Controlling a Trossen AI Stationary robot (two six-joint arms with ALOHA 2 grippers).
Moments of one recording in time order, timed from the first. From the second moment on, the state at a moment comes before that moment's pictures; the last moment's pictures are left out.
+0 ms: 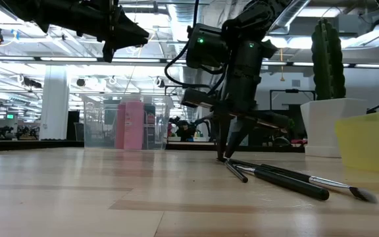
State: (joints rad) left arm 0.30 0.91 0.54 0.26 0.01 -0.33; right arm 0.00 2.01 1.29 -0.59 -0.06 1.42
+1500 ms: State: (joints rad) left arm 0.20 0.91 0.54 0.15 0.02 -0.26; right arm -0.02 2.02 1.42 -0.55 -0.21 1.11
